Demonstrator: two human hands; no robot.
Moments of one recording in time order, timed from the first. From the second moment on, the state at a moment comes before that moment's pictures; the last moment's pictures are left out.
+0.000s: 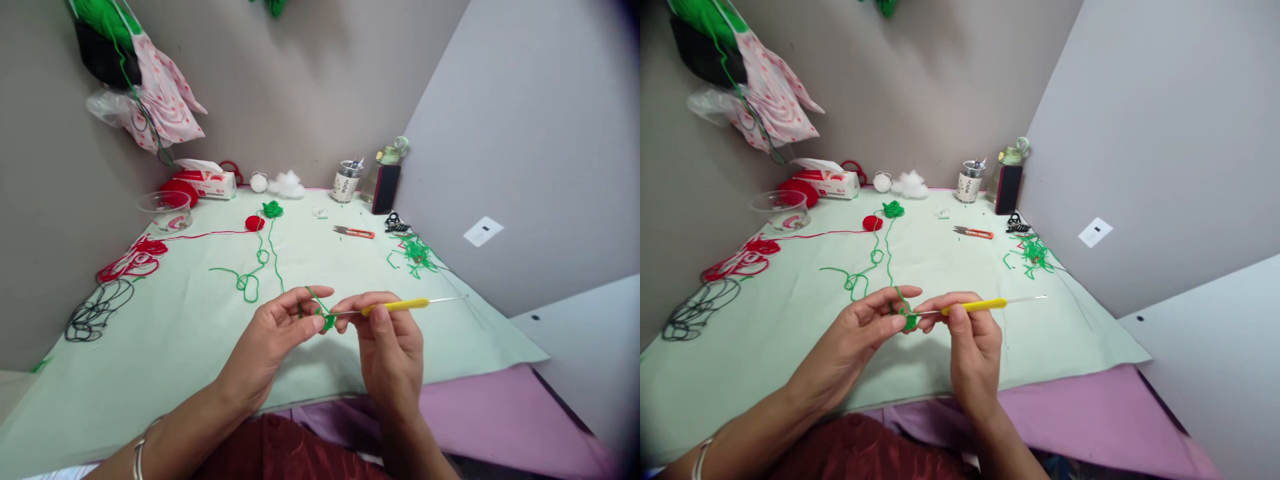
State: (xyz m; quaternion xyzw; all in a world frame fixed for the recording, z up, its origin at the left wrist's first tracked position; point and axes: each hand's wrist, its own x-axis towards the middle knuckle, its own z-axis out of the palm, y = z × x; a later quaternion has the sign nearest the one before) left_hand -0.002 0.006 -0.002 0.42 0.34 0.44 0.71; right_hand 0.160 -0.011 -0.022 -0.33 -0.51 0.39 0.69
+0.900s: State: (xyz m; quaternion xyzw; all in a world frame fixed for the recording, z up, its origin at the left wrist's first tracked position) left_hand -0.005 0.002 0.001 0.44 0.33 0.45 0.71; right_hand 0.167 -0.019 -0.024 -0.30 -0.60 0.27 0.70
